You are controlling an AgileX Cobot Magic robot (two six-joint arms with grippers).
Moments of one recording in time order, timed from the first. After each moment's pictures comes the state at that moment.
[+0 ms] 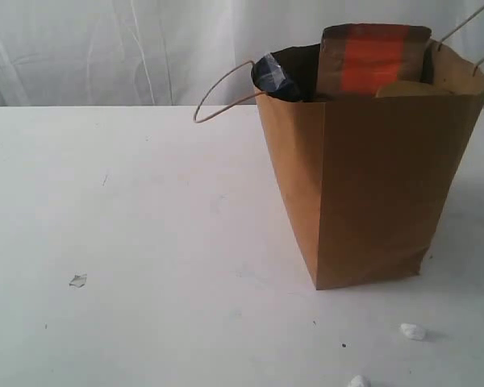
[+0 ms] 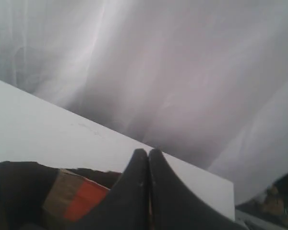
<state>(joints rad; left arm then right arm) -0.23 0.07 -0.13 -0.47 0.47 0.34 0.40 1.41 -1.73 -0.34 0.83 -0.06</state>
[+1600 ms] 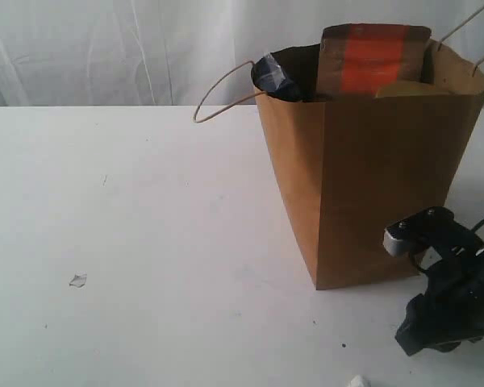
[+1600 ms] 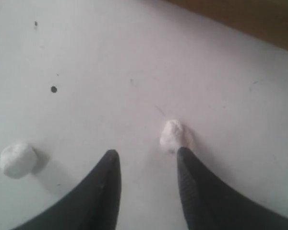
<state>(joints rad) -0.23 0.07 -0.13 -0.47 0.47 0.34 0.11 1.50 -0.59 0.44 0.60 -0.82</state>
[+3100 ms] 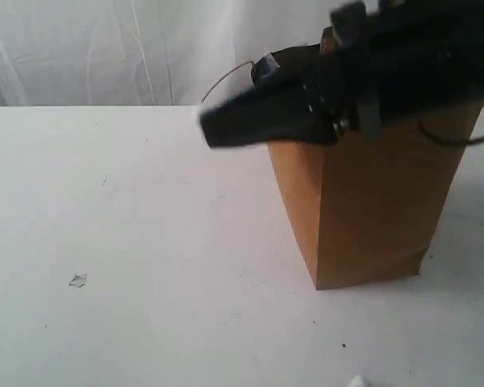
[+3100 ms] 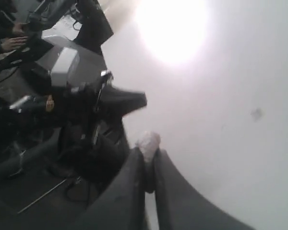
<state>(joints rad) -0.23 0.07 -0.13 -0.47 0.47 0.34 0.37 1.26 -1.13 1.19 1.14 -0.91</state>
